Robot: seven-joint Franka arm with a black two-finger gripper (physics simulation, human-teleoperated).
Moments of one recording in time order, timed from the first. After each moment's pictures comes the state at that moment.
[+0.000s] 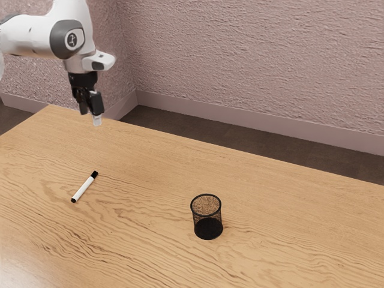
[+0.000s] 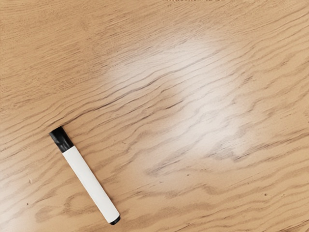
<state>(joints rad) 0.19 0.24 0.01 -1.52 0.06 1.66 0.57</state>
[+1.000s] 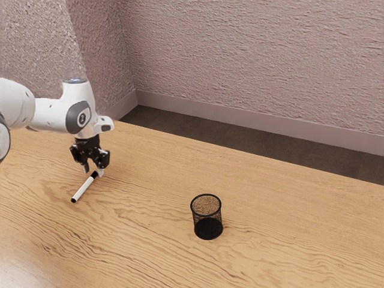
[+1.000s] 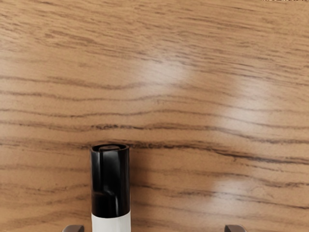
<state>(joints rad) 0.31 0.53 0.03 -1.72 0.07 2.16 0.13</state>
